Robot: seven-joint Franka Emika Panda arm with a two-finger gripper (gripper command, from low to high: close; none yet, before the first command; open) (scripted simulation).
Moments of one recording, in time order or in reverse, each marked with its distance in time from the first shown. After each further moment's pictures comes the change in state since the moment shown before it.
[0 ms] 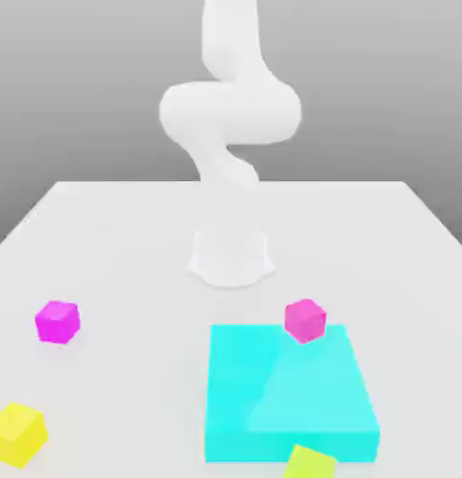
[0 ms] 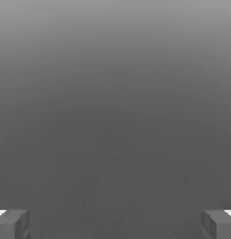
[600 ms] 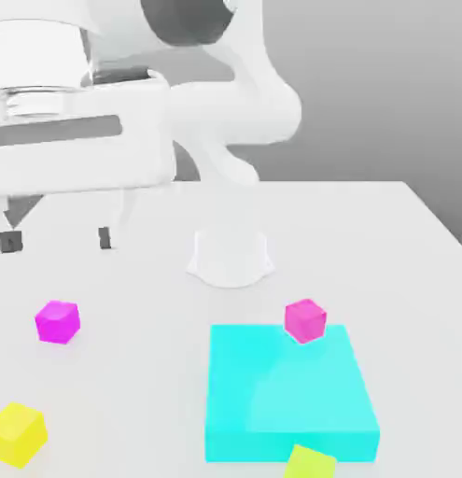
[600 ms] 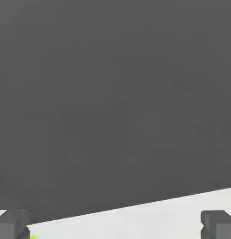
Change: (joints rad) arm -0.032 0.659 -0.266 0.005 0.209 0.174 -0.251
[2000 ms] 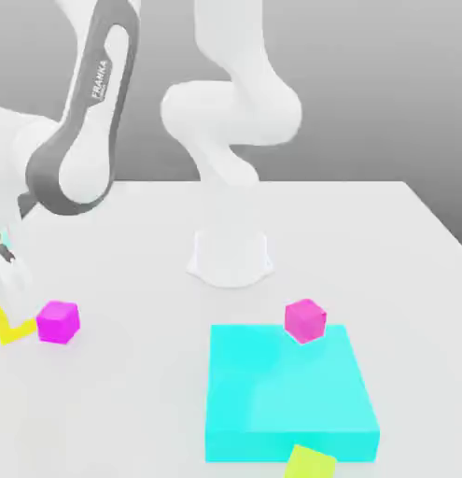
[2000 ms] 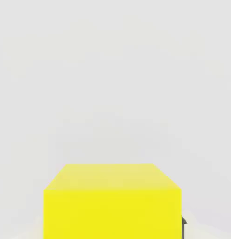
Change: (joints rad) arm -0.185 0.087 -0.311 -0.324 -0.211 0.139 0.403
